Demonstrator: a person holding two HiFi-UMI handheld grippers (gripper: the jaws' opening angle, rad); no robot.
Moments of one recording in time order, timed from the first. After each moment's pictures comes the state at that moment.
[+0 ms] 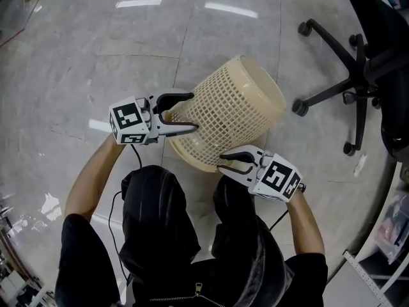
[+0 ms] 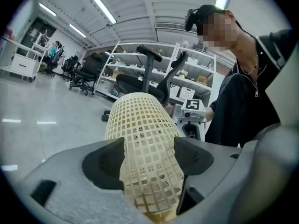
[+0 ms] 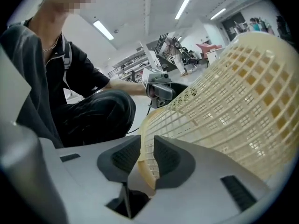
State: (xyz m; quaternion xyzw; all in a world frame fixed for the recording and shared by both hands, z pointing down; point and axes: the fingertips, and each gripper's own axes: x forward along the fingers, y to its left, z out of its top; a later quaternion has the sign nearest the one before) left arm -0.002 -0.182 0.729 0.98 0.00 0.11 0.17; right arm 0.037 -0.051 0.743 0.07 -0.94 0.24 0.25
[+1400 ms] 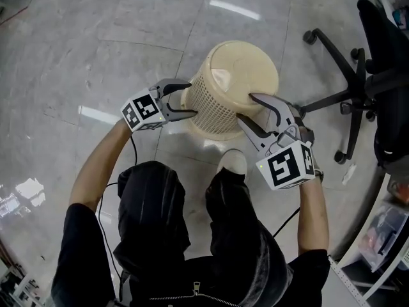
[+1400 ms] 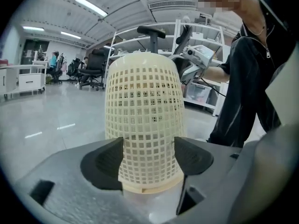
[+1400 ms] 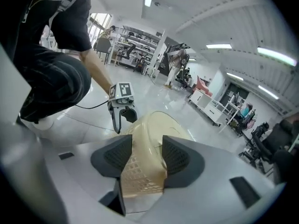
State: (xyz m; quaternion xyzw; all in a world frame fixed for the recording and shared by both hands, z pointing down) left arm -0.014 -0.202 0.818 0.97 -0.07 0.21 0.10; right arm 0.073 -0.185 0.678 0.24 -0.88 -0.11 0.39
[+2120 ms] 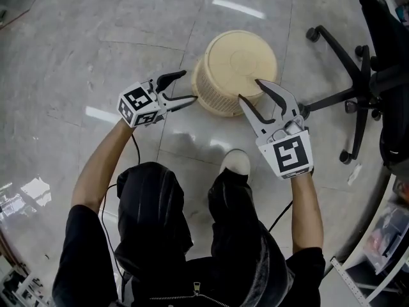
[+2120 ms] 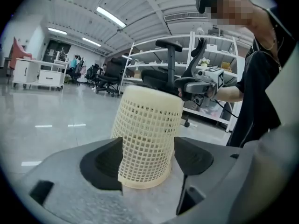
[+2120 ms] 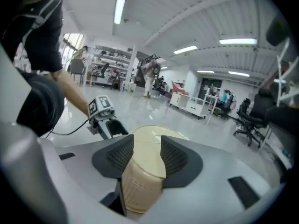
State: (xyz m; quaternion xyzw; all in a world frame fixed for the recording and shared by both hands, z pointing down) left arm -0.027 -0.242 0.801 0.96 -0.15 0.15 0.15; right arm 0.084 -0.221 0.674 0.36 -0.89 -0.02 0.26
